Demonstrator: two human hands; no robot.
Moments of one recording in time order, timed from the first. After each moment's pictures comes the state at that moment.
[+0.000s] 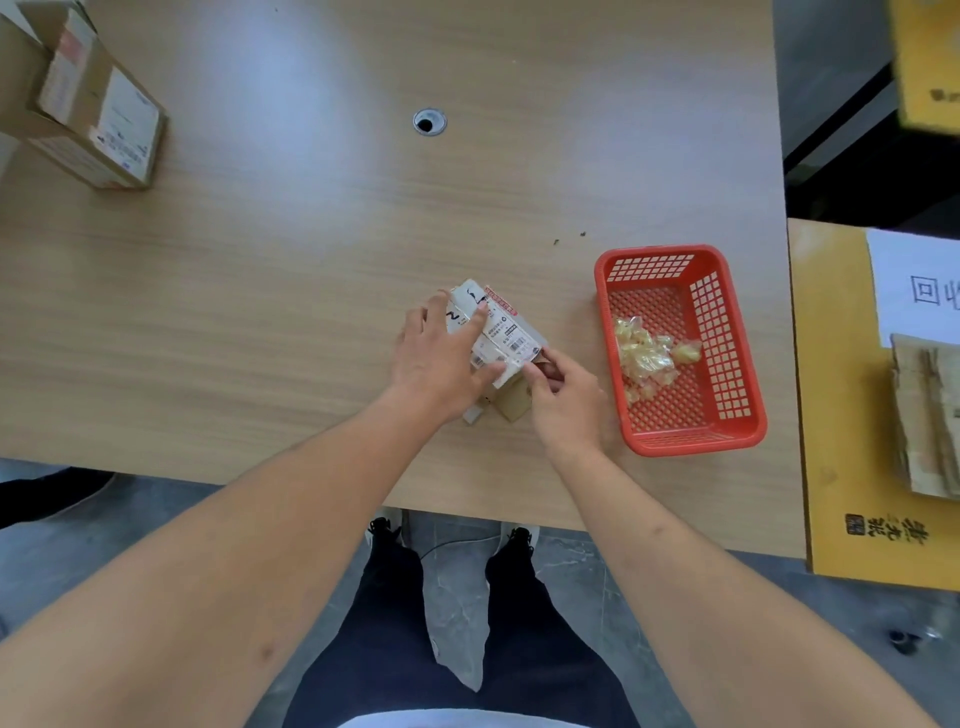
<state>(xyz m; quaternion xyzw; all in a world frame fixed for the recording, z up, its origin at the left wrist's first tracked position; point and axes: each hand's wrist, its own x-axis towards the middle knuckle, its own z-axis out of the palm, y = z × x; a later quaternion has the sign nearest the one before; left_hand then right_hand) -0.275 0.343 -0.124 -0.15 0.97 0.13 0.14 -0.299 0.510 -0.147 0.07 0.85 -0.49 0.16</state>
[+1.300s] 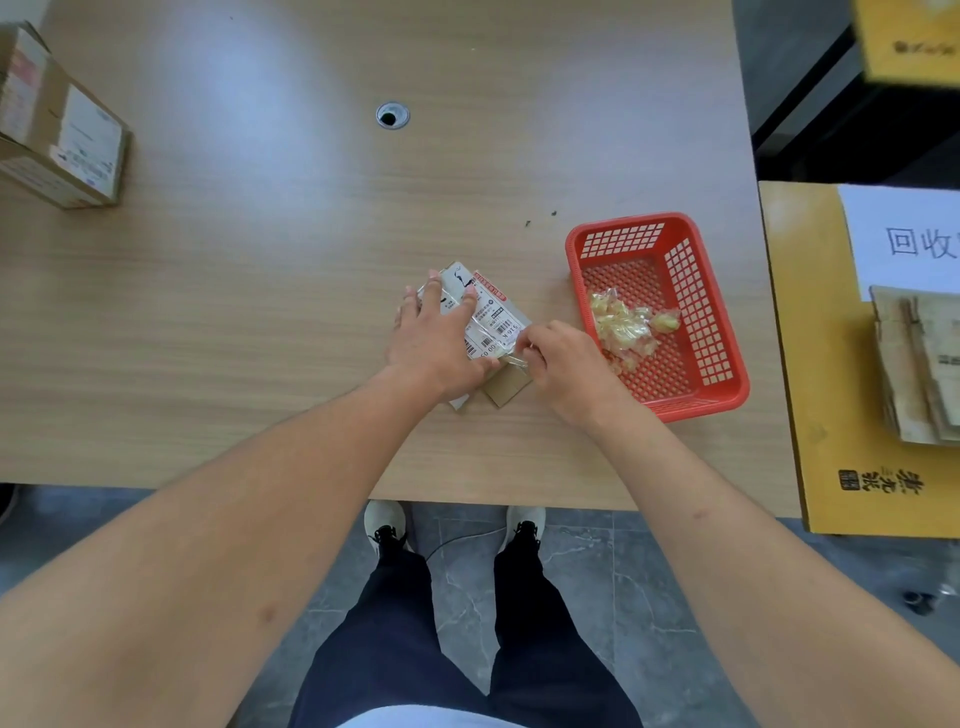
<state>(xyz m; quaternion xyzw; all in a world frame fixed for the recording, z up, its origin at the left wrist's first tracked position) -0.286 0.363 -0.116 -0.15 0.95 0.17 0.21 -0.329 0.547 -0.126 -0.25 0.92 -0.26 0.18</state>
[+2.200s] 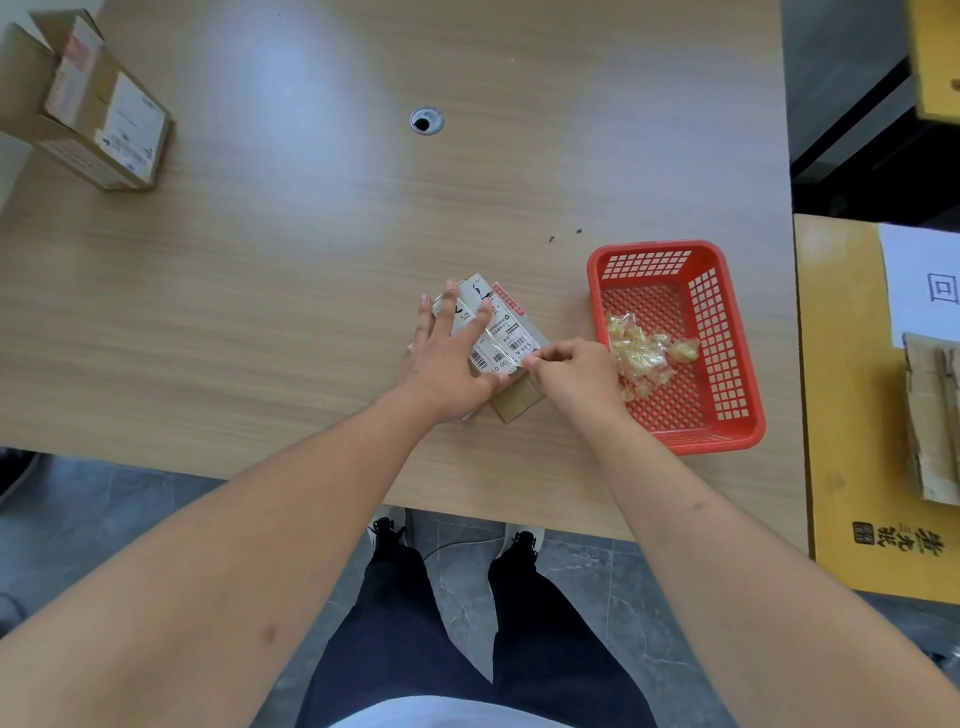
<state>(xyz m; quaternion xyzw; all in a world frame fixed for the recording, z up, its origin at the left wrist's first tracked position) -0.278 0.363 -0.138 -0.18 0.92 0.29 0.19 -0.345 0.533 -0.143 0.05 0.85 -0.45 0.27</state>
